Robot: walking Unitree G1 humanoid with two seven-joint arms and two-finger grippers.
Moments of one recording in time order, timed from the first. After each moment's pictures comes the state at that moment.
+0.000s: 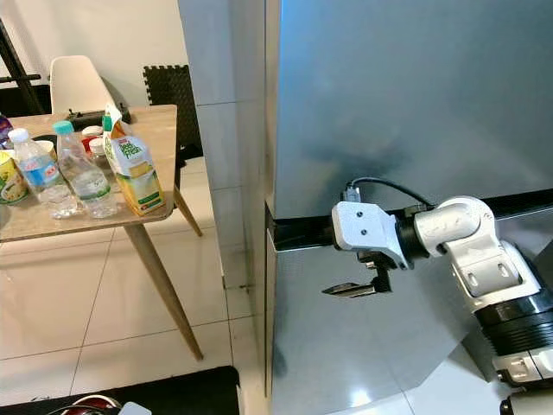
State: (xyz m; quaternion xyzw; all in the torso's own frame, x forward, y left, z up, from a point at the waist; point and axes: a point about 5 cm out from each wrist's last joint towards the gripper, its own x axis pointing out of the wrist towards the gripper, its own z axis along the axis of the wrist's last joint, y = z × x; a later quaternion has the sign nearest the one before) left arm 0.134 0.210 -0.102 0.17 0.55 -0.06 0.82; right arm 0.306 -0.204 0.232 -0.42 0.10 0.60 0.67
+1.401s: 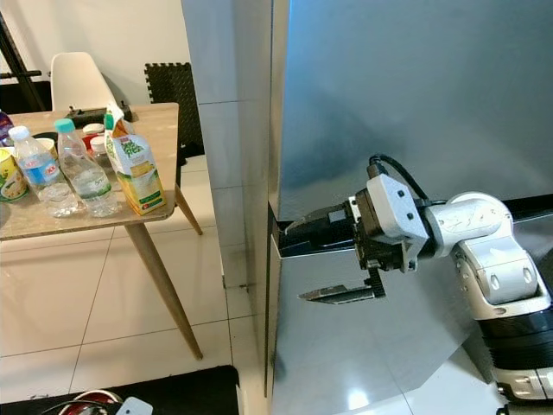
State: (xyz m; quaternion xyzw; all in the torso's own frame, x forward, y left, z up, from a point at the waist) left arm 0.140 0.209 -0.100 0.17 0.54 -0.06 0.82; right arm 0.281 -0.190 0.262 -0.24 -0.05 0.69 0.68
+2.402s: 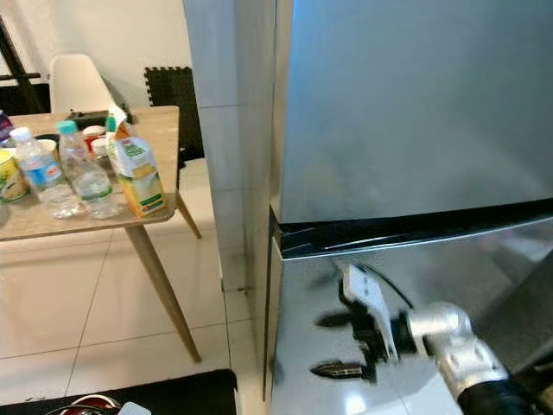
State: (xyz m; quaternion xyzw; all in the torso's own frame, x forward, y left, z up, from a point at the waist) left arm 0.131 0.210 -0.102 0.17 0.55 -0.05 0.82; right arm 0.256 -0.234 0.060 -0.09 0.31 0.54 0.78
